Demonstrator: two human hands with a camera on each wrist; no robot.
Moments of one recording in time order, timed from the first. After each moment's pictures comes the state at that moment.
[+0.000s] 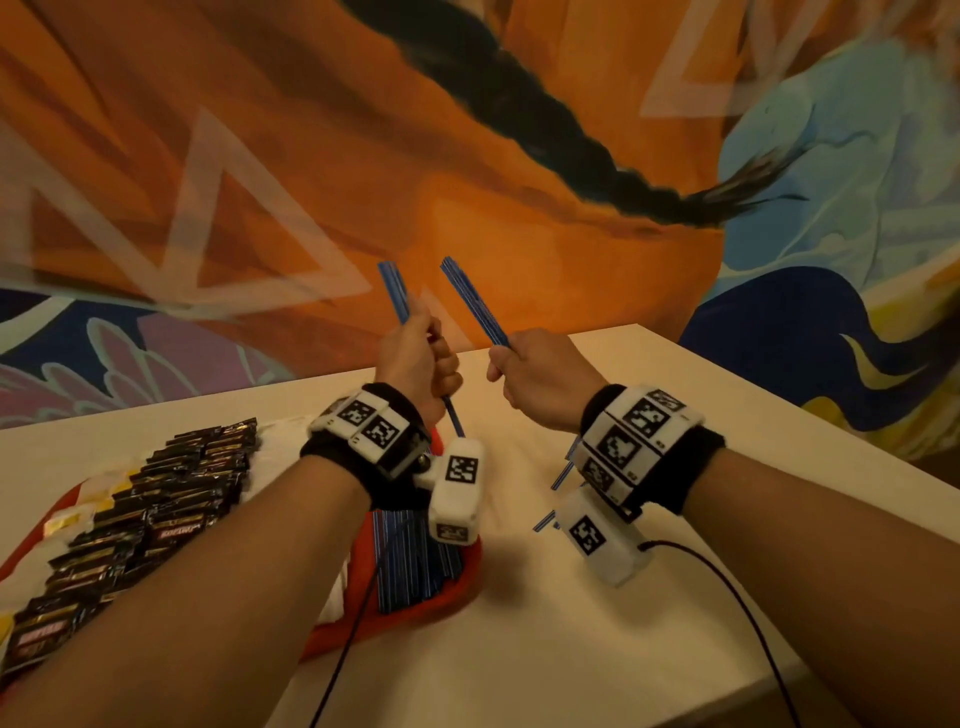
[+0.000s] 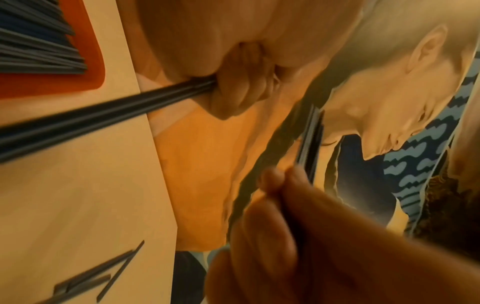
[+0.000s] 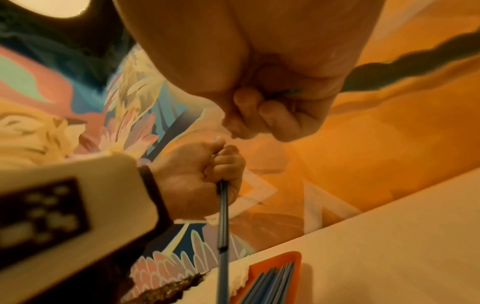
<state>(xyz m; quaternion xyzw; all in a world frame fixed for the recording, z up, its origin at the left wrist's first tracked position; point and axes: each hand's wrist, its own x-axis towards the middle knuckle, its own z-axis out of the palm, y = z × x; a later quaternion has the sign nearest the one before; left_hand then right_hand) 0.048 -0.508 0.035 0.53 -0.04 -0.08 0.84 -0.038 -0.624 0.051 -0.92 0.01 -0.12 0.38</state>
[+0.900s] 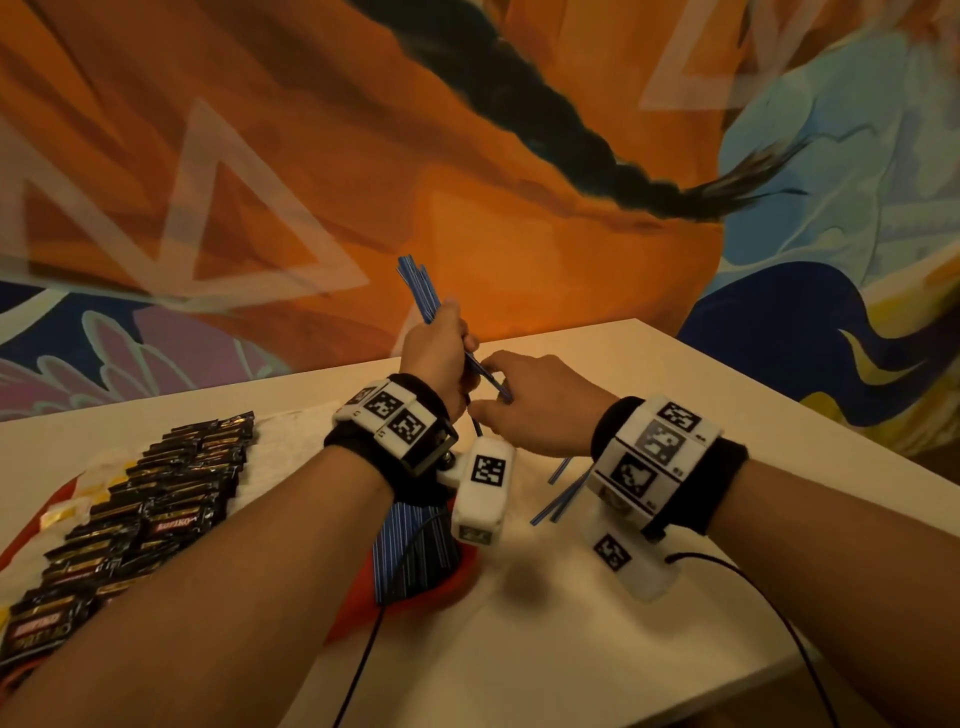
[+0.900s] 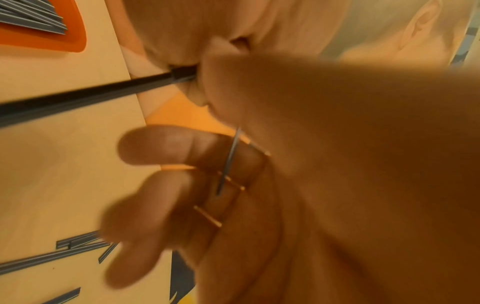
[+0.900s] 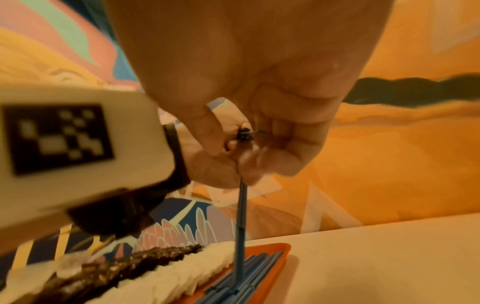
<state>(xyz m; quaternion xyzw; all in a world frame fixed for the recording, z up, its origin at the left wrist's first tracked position) 0.037 -0.530 0.036 0.62 -0.02 -0.05 0.78 -0.054 -0.622 0.041 -0.97 -0.03 -0.04 0.24</state>
